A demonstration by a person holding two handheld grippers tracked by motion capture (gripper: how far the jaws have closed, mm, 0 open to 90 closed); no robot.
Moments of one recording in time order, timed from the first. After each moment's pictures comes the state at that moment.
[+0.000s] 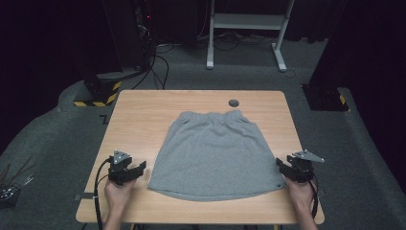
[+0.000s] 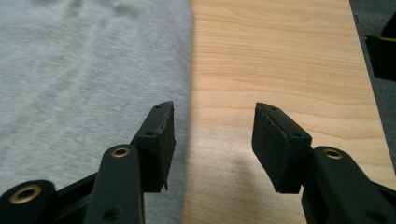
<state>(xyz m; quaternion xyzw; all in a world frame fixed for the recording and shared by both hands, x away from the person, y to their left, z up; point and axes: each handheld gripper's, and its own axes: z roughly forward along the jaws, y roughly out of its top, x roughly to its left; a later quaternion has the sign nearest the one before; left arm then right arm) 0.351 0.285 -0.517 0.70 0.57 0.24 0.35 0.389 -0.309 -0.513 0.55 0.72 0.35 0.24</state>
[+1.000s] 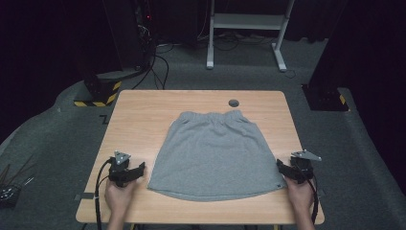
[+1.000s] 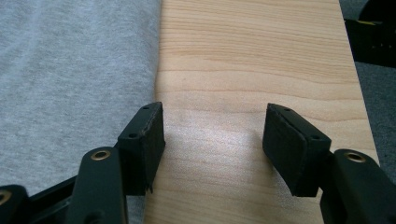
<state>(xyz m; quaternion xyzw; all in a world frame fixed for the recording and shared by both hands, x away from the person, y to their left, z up) 0.354 0.286 -0.528 0.71 0.58 0.26 0.32 0.396 -0.312 -0.522 0.57 0.72 0.31 0.25</state>
